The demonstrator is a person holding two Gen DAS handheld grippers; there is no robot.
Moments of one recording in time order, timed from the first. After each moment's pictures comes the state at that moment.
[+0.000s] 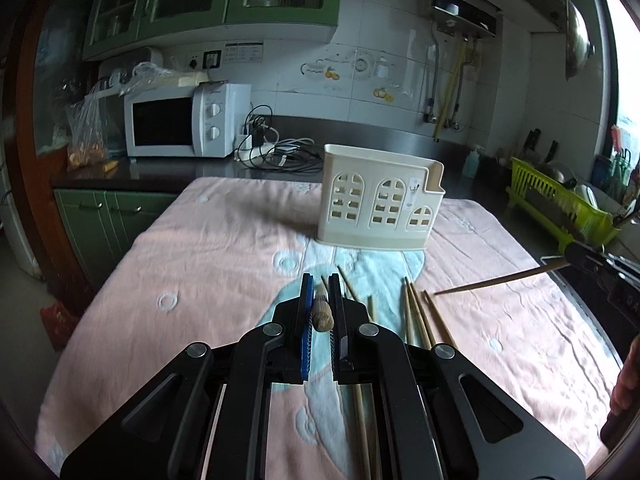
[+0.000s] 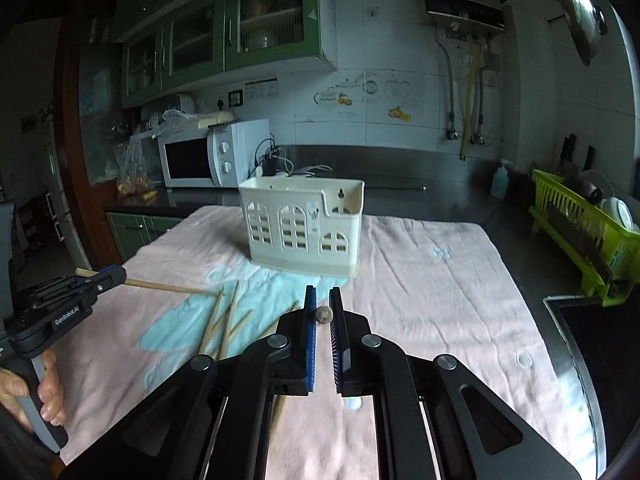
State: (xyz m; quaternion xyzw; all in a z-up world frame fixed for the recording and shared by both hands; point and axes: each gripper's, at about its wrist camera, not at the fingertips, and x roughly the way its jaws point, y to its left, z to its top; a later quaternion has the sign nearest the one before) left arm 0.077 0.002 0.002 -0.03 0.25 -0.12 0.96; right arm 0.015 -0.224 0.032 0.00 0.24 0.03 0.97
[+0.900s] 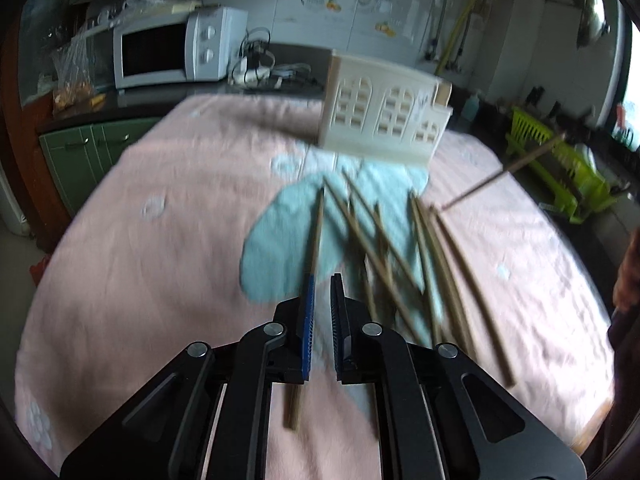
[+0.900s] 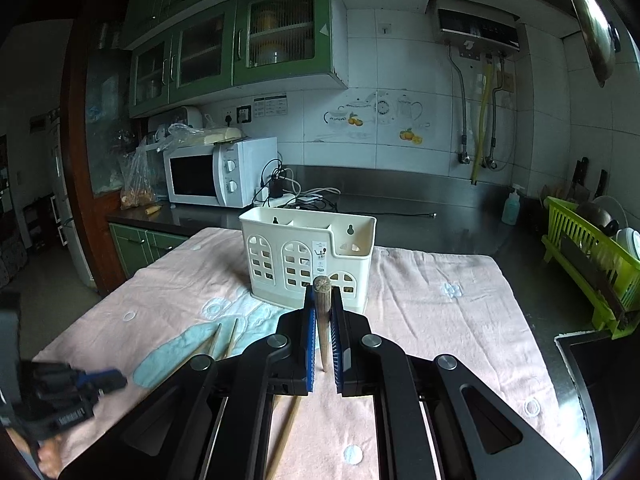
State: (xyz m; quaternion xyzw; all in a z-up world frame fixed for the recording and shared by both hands) left arm 0.066 0.015 -0.063 -0.04 0.38 -0.14 0.91; right arm 0.054 -0.219 0.042 -0.01 0.21 0.04 0.98
